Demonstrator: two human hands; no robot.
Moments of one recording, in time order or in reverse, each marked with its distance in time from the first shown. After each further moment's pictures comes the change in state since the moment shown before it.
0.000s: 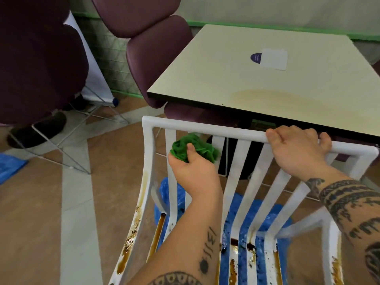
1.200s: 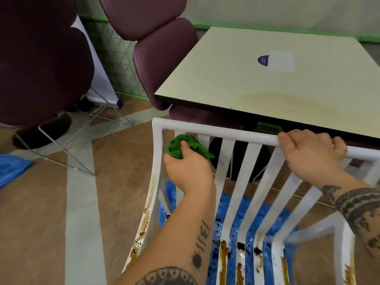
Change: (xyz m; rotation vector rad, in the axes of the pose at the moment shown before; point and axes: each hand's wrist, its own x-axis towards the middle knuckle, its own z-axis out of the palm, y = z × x) left_hand 0.035 0.020 -0.008 0.124 0.089 -0.020; right_hand -0.001 -0.003 0.001 -0.008 0.044 0.009
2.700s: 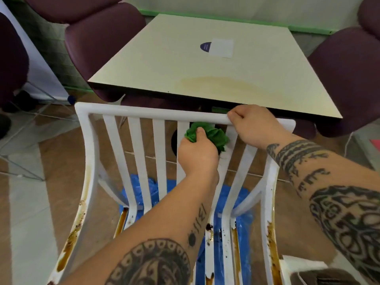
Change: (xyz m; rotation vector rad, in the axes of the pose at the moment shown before) left_hand -0.129 -0.047 0.065 0.133 -0.485 -0.088; right_hand 0.001 0.058 -0.040 0.185 -0.143 -0.205
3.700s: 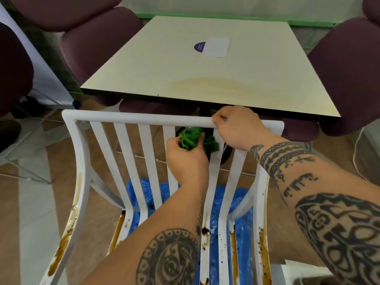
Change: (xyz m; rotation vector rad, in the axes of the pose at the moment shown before) left_hand 0.014 -0.036 0.022 0.167 0.179 0.282; right_hand 0.009 0.004 -0.001 0.005 -0.046 -0.005
